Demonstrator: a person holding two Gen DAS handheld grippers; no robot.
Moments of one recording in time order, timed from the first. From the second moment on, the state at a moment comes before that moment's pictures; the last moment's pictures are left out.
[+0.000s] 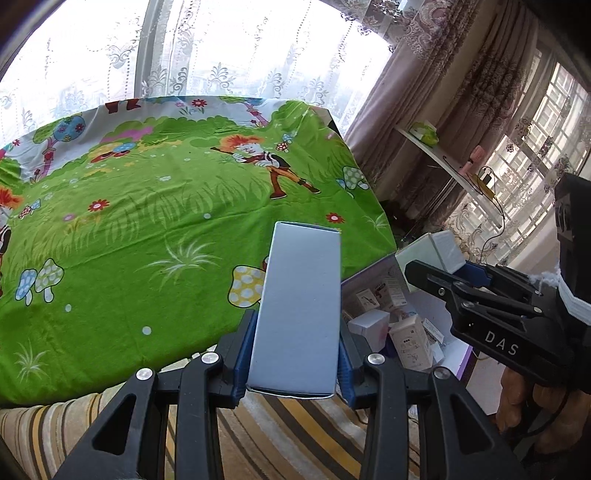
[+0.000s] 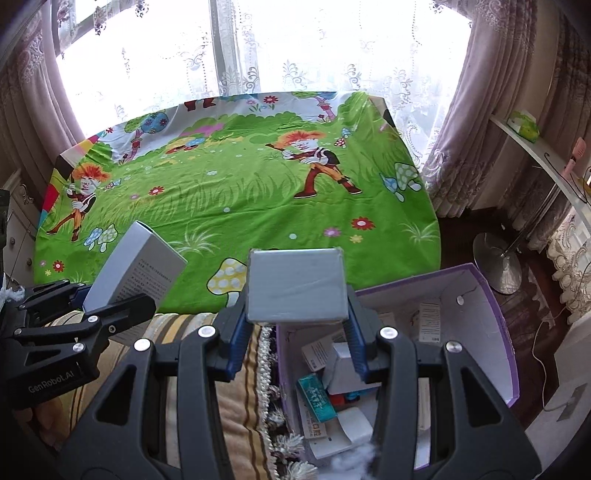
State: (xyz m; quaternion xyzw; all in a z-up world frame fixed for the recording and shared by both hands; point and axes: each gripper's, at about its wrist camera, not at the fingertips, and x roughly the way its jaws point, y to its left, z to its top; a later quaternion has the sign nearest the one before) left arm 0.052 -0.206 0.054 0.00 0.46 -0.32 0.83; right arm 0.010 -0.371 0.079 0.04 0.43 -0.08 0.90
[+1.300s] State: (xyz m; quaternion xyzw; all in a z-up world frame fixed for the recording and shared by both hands) left arm 0.018 -0.323 0.021 0.05 0.54 -0.38 0.75; right arm -0.060 -0.480 0.045 0.09 0.45 -0.21 0.87
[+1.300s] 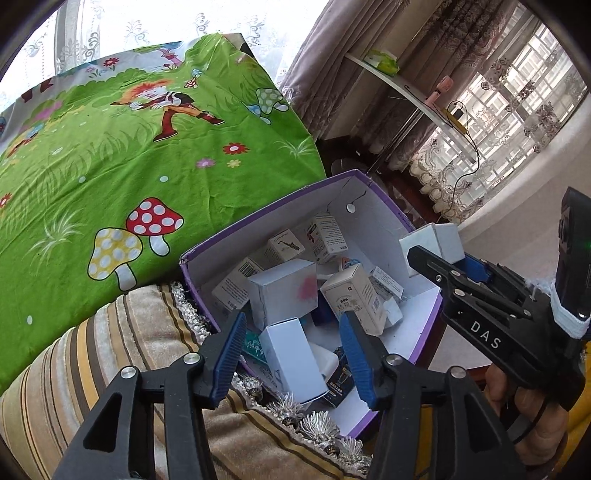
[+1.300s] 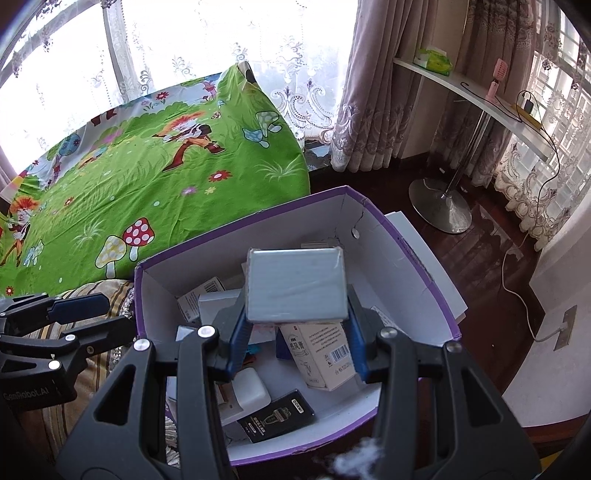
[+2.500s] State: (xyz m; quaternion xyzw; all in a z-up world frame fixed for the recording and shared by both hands) left arm -0.028 -0.290 0.012 0.03 0.54 -0.39 0.75; right arm -0.119 -0.455 0.040 0.09 0.47 -0.24 0.85
